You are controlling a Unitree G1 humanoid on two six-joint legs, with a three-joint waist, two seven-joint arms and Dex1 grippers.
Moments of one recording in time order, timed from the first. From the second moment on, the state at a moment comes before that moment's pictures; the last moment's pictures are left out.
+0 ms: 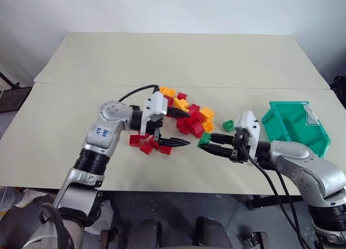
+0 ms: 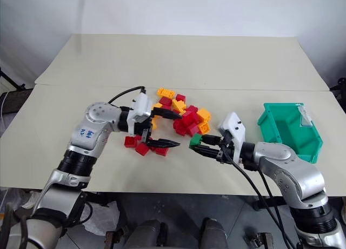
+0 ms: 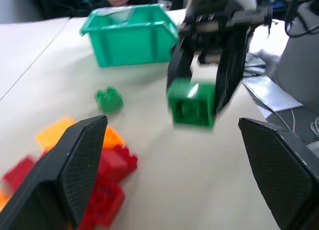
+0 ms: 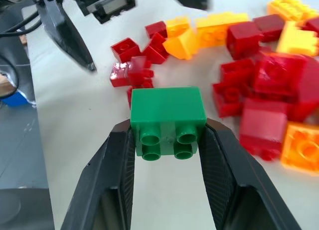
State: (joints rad) left arm -0.74 0.46 -0.15 0.19 -0.29 0.21 -1.26; right arm -0.25 -0.71 -0.06 -0.44 0.69 0.73 0.80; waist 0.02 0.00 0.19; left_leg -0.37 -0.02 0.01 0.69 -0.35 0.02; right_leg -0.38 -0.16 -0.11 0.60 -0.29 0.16
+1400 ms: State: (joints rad) left arm -0.18 0.47 0.10 -0.27 -0.43 0.24 -0.84; right arm -0.09 -0.76 -0.63 -0.06 0.57 0.45 0.68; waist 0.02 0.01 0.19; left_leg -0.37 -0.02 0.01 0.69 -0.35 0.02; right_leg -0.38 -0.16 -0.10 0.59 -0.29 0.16
